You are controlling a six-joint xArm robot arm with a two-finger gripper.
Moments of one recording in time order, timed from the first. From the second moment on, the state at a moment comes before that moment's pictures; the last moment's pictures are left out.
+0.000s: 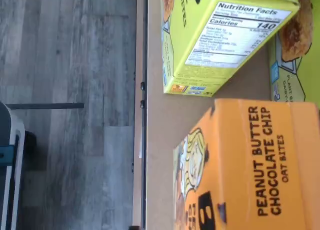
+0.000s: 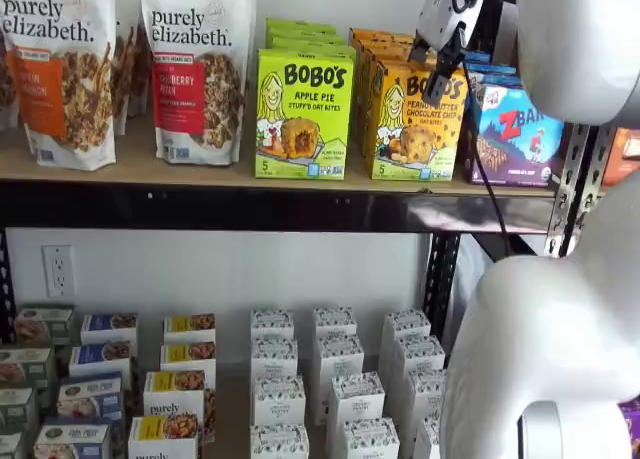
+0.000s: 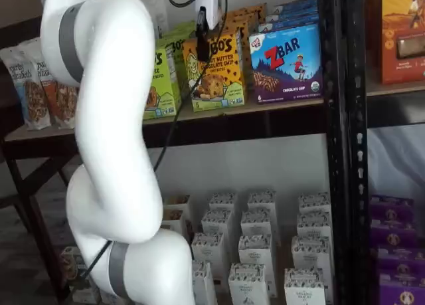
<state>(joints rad) -0.17 -0.13 -1.60 0.29 1.66 -1.69</state>
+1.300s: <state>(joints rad) -0.18 -0.14 -1.57 0.31 1.64 -1.69</state>
